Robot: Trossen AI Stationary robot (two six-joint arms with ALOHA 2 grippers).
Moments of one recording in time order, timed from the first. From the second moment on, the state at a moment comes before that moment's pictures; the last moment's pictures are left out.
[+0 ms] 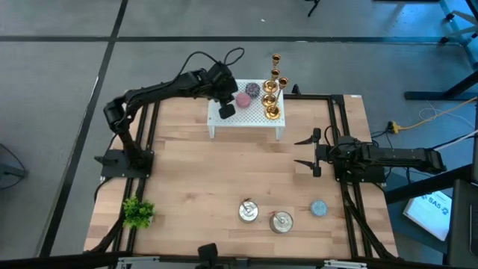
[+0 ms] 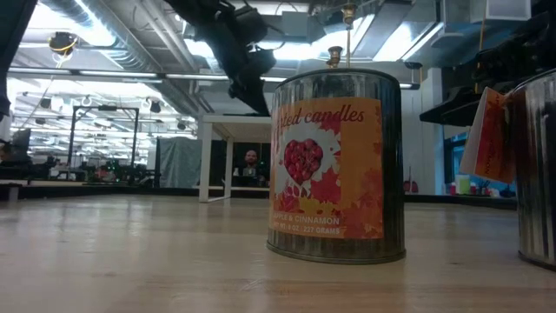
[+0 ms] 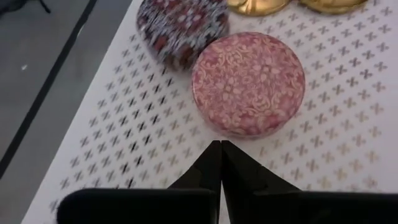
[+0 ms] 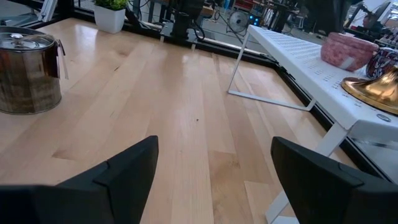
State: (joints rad) left arm 0.56 1.74 1.51 -0.63 0.03 0.25; right arm -0.07 0.23 0.01 0.01 0.00 -0.25
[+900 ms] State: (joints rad) left arm 0.48 1.72 1.52 -0.59 0.00 0.19; right arm -0.07 0.23 0.01 0.01 0.00 -0.25
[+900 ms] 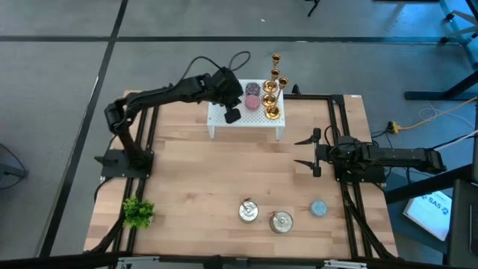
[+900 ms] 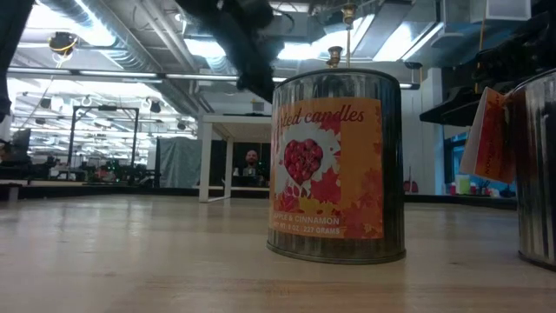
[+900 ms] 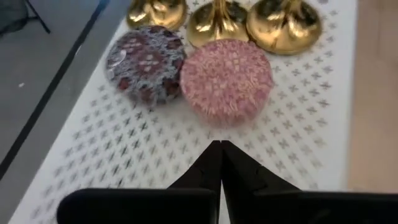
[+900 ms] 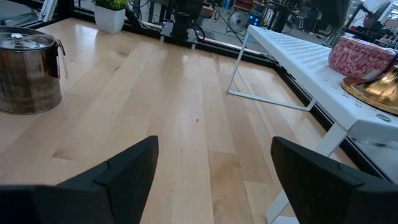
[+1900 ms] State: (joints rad) left arm 0.32 0.79 0.41 0.29 0.26 0.01; right arm -0.06 0.23 0.01 0.14 -0.07 -0.09
